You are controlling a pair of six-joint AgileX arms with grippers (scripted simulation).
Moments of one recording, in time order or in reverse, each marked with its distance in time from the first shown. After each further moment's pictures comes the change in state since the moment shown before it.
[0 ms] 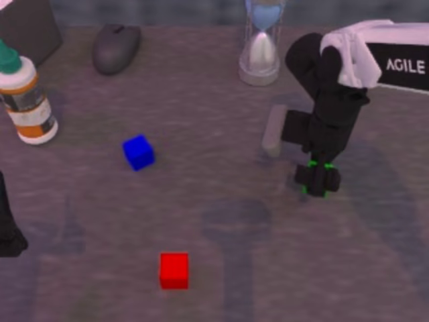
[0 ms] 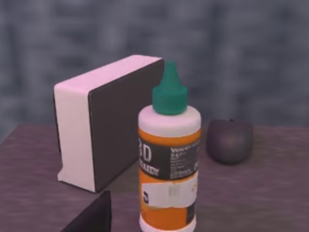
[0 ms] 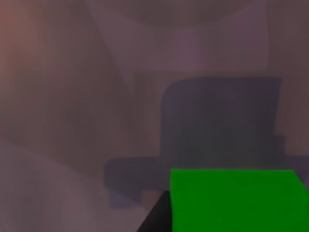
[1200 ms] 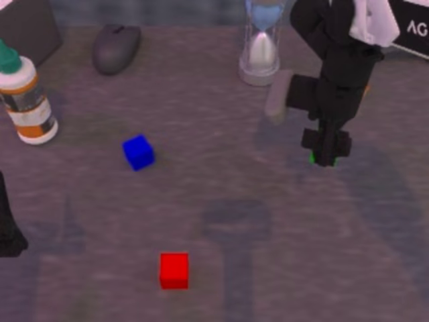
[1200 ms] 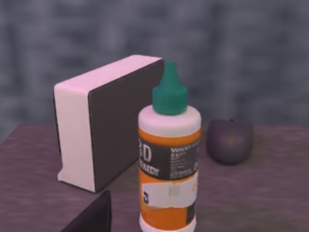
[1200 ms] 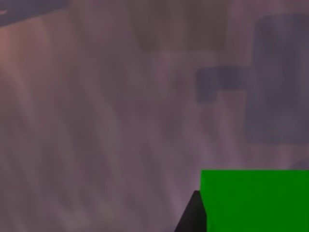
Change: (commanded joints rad) left arm 0.000 0.000 0.000 0.000 0.000 0.000; right arm 0.006 -0.112 0.166 -0.269 -0.016 0.019
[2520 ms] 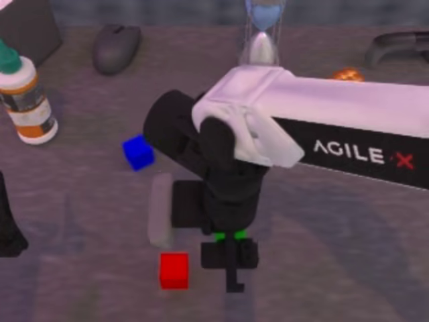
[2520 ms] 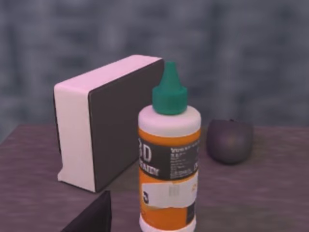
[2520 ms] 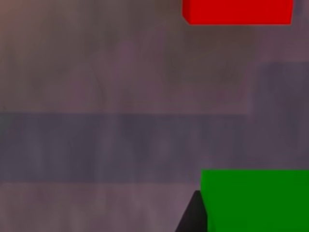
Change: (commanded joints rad) left arm 0.000 0.000 0.000 0.000 0.000 0.000; right arm 0.497 -0.142 -0.216 0.084 -0.001 0.209
